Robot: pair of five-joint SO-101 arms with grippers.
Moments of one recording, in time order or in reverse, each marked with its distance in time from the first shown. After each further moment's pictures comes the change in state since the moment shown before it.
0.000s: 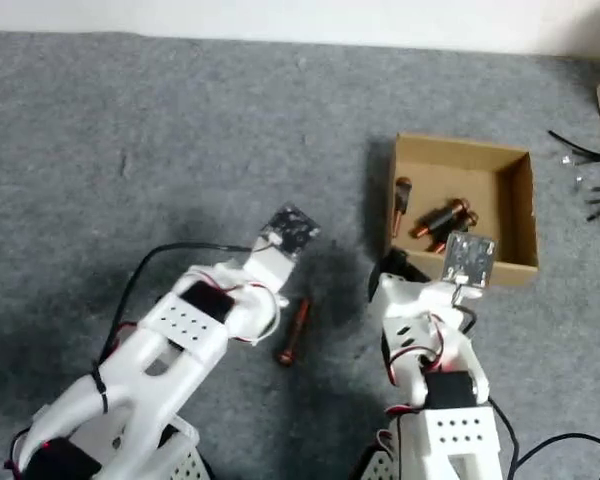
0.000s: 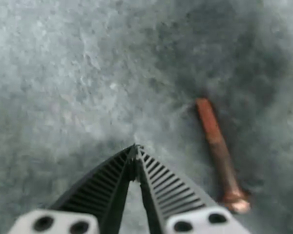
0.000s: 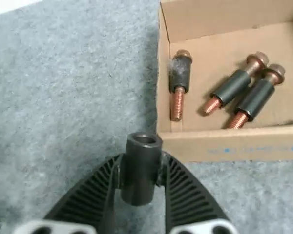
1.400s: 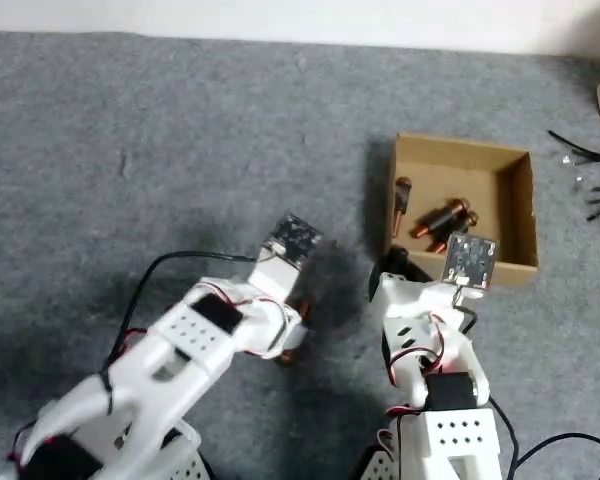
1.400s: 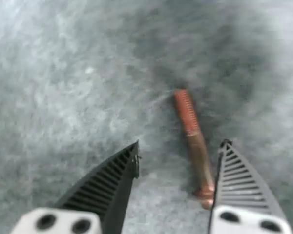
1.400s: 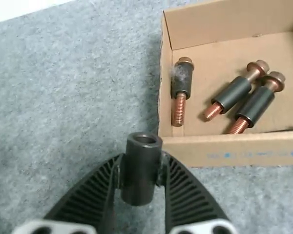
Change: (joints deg) left arm 2.7 3.0 4.7 -5.9 9.0; right arm 0.1 -0.8 0.2 0.0 0.2
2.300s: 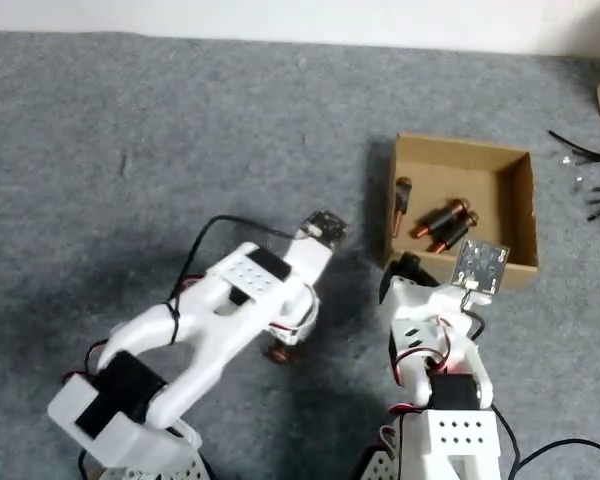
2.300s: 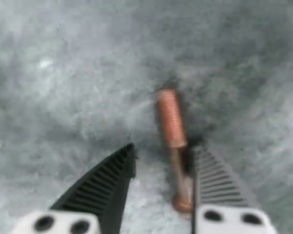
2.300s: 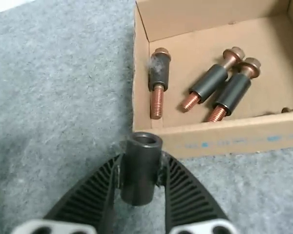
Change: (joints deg) left arm -0.7 28.4 -23.8 14.0 0.3; right arm 3.8 0.0 2.0 0.0 0.0
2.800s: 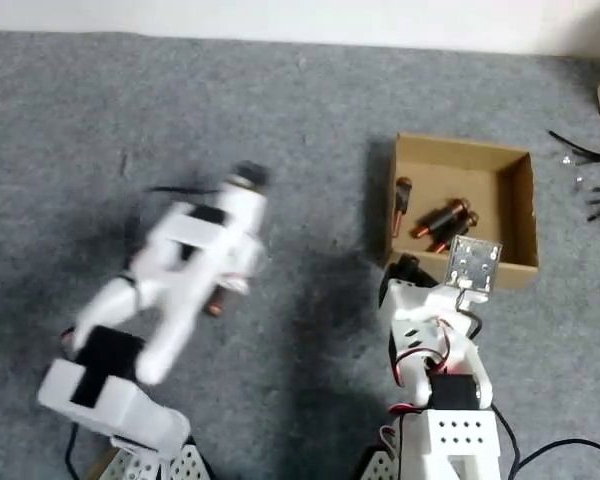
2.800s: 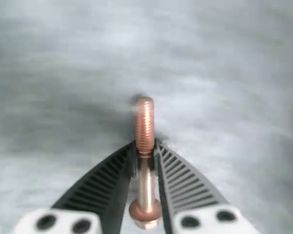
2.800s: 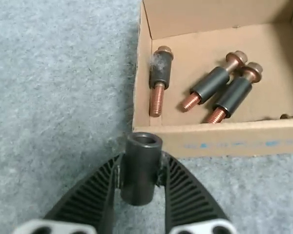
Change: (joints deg) left arm -24.0 3.3 -7.4 1.5 0.3; right arm 0.0 0.0 0.5 0.0 4.3
